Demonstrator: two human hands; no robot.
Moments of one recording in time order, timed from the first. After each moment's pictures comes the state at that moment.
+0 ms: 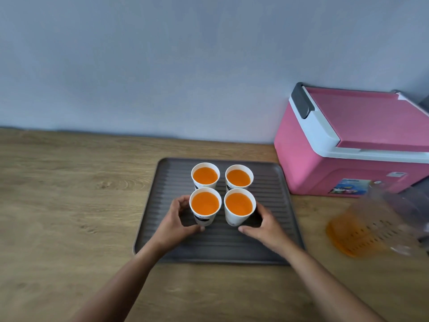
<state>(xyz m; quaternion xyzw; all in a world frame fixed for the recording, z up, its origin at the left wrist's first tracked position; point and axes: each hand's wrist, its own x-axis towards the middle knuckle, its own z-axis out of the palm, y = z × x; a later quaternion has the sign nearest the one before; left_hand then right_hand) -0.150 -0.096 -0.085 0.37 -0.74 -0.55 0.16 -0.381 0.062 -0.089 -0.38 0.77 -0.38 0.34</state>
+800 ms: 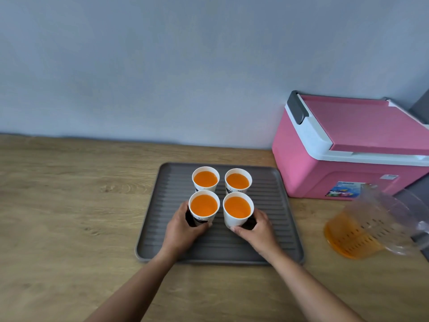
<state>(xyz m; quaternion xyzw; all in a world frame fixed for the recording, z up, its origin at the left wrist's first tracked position) -0.166 -0.074 -0.090 0.42 -0.74 -0.46 0.25 -0.358 0.056 -0.105 -0.36 0.81 -0.41 0.22</state>
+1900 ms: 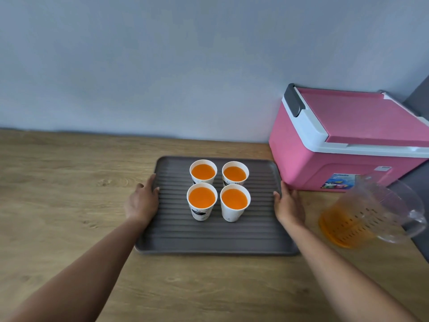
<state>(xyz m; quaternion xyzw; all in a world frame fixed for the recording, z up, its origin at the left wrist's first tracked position) -0.135 -0.176 -0.095 0.59 -0.78 -0.20 0.09 -0.437 0.058 -0.083 -0.25 0.95 -0.18 0.09</state>
